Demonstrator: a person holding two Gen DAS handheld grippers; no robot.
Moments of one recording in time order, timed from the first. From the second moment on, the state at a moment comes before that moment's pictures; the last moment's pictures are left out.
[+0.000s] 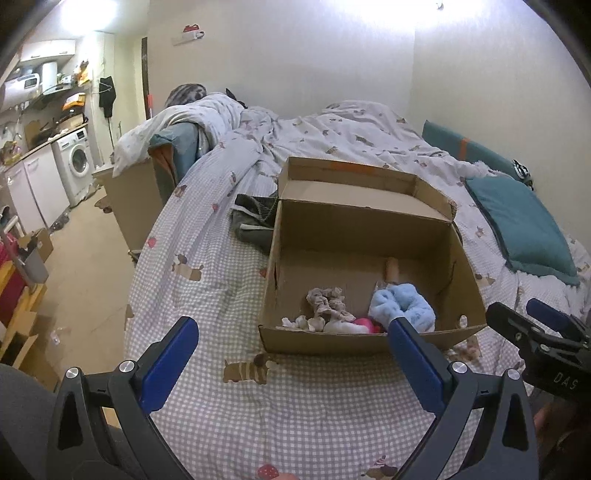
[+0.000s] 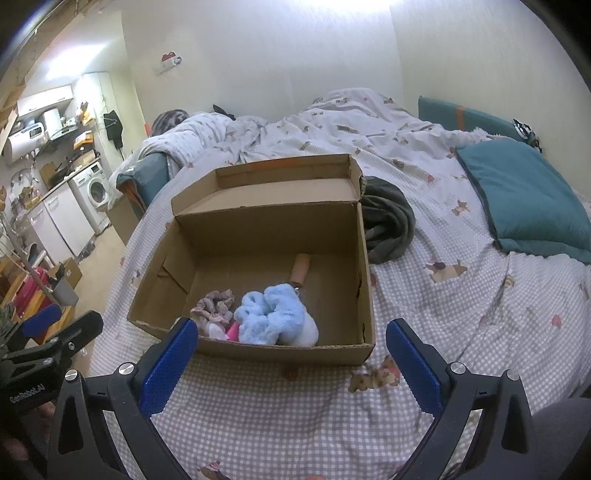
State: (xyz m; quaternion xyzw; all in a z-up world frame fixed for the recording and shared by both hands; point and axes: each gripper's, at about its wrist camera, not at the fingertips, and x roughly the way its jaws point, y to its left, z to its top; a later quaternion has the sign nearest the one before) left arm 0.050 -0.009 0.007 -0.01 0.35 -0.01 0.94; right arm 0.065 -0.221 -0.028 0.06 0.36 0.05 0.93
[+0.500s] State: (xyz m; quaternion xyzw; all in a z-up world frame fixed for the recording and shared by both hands) left arm 0.048 -0.006 0.009 -0.02 0.35 -0.01 0.94; right arm 0.065 -0.219 -0.032 0.04 0.36 0.05 0.93
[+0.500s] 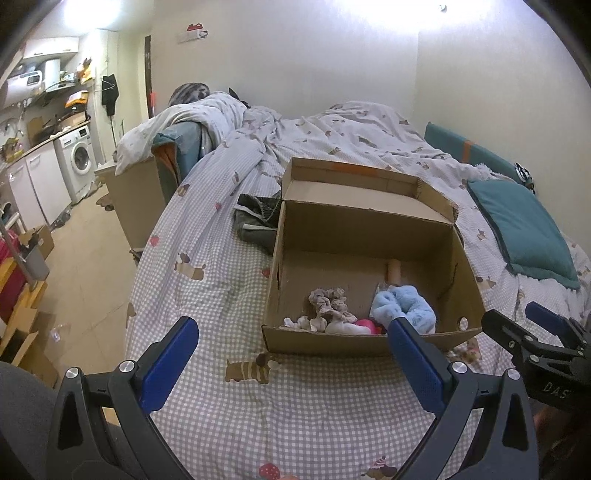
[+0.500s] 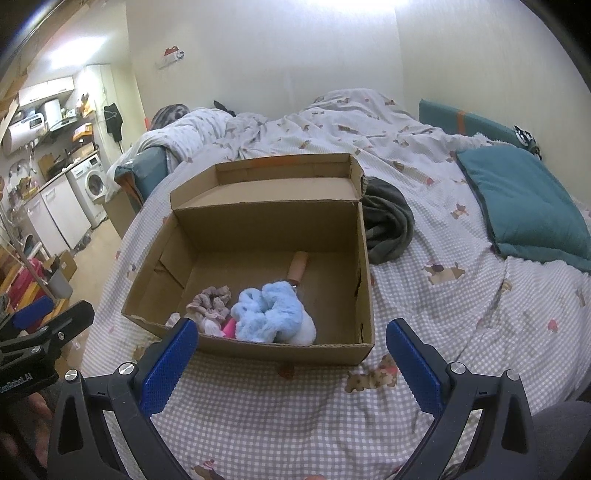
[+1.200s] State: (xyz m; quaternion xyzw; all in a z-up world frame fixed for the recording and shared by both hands) left arm 0.048 -0.007 0.009 -0.02 0.35 -0.01 0.94; right arm 0.065 -0.218 -0.032 0.04 0.36 0.05 0.93
